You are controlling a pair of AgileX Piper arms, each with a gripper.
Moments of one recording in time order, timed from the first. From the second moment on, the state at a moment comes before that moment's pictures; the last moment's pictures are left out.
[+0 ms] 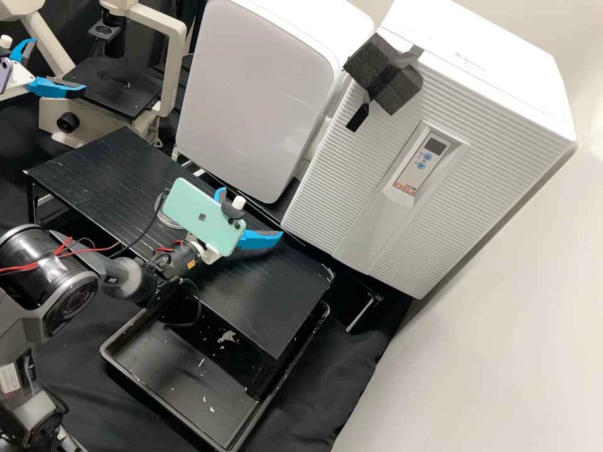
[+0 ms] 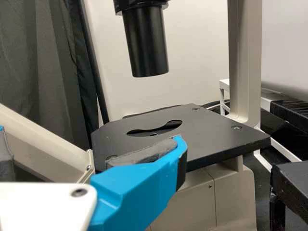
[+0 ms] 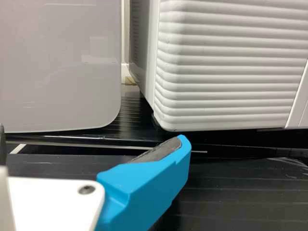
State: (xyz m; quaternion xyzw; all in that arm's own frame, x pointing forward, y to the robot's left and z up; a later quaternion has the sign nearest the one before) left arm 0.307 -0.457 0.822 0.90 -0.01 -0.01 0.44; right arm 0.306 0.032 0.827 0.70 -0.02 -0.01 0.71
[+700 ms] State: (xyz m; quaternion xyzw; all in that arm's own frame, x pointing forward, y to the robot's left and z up) left arm 0.301 -0.480 0.808 0.88 -0.05 -0.12 0.46; right arm 0.306 0.032 0.827 0.70 -0.02 -0.01 0.71
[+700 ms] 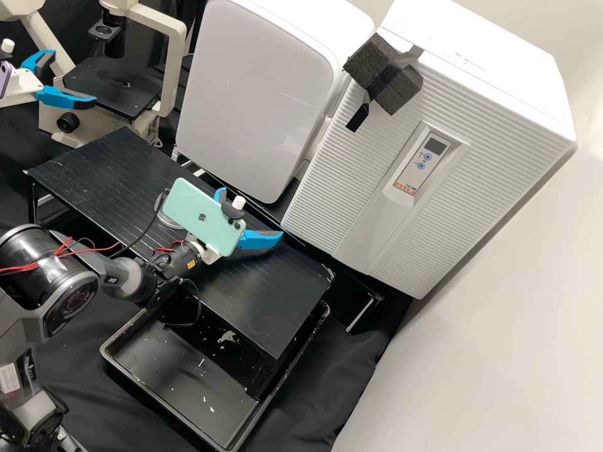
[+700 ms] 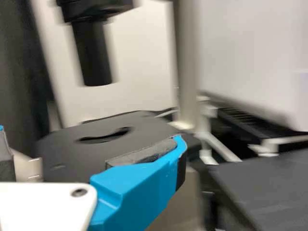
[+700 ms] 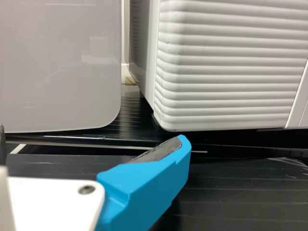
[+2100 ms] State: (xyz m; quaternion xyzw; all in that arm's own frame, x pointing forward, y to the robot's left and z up) left arm 0.312 -0.611 0.660 0.77 -0.09 -0.49 0.39; right arm 0.306 0.032 0.827 0.70 -0.02 -0.01 0.71
